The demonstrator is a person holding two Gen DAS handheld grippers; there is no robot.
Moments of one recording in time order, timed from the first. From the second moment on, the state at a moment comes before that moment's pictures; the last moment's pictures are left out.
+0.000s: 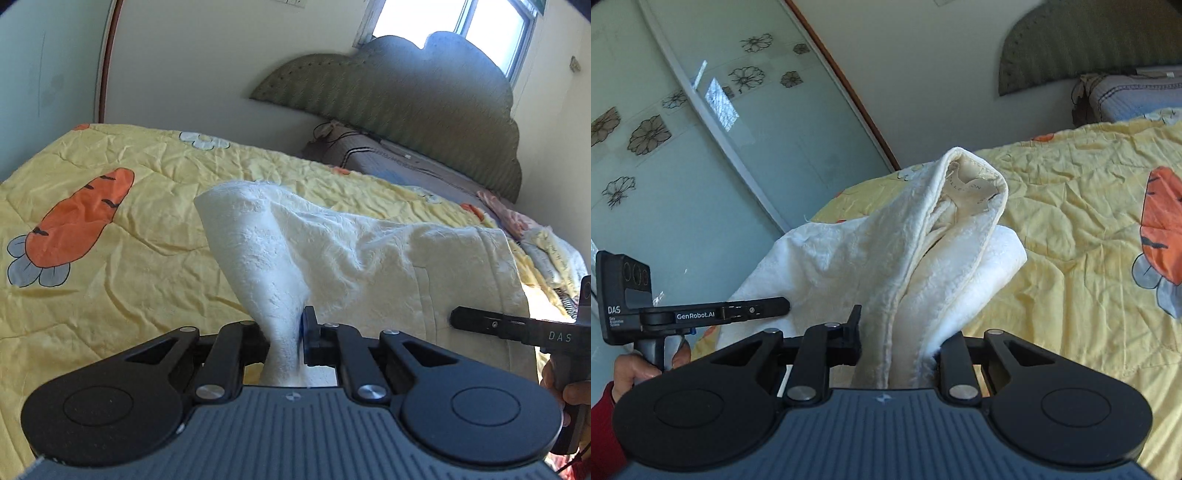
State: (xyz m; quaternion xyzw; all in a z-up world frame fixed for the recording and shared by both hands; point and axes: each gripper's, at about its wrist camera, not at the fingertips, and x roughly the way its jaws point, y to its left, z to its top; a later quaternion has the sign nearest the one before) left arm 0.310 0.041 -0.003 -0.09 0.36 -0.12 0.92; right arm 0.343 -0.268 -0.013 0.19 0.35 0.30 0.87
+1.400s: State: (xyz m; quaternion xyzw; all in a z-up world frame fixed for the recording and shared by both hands) left arm 0.107 0.029 -0.038 -0.02 0.36 -0.01 0.93; right arm 0.106 -0.204 0.034 0.11 0.30 0.17 0.93
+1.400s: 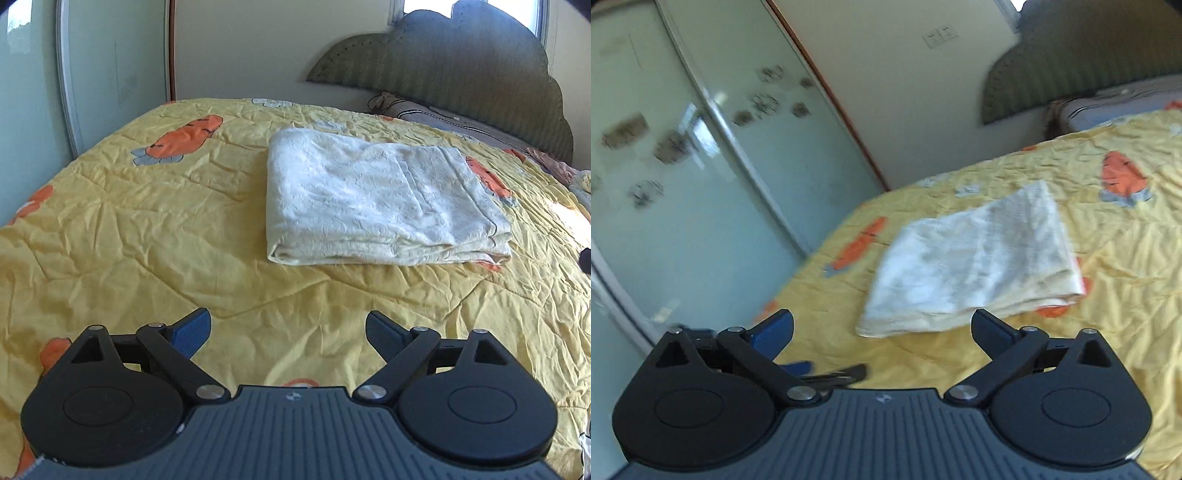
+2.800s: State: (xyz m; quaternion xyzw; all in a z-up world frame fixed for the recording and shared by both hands) left arm 0.104 0.014 -0.075 0.01 0.34 0.02 0.94; right arm 0.089 -0.197 0.006 0.05 0.31 0.12 0.94
